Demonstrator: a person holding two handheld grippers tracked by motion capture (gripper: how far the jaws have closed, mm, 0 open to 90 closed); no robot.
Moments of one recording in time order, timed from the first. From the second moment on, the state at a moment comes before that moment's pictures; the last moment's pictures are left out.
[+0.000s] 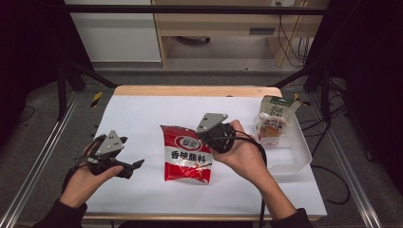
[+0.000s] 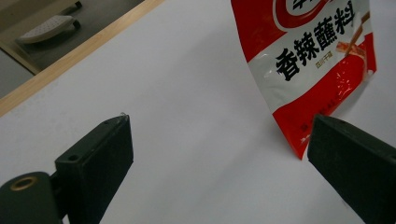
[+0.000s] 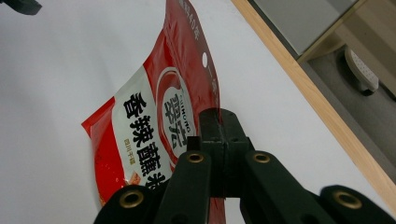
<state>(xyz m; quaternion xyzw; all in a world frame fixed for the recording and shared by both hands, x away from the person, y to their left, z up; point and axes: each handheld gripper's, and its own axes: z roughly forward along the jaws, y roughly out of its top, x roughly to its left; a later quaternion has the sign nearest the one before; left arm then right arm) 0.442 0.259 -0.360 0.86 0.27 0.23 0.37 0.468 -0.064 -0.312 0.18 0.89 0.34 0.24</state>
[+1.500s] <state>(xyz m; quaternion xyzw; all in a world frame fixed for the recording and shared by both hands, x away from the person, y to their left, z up) 0.462 0.228 -0.329 0.89 0.18 0.19 0.37 0.448 -0.026 -0.286 0.08 0.90 0.35 0.25</state>
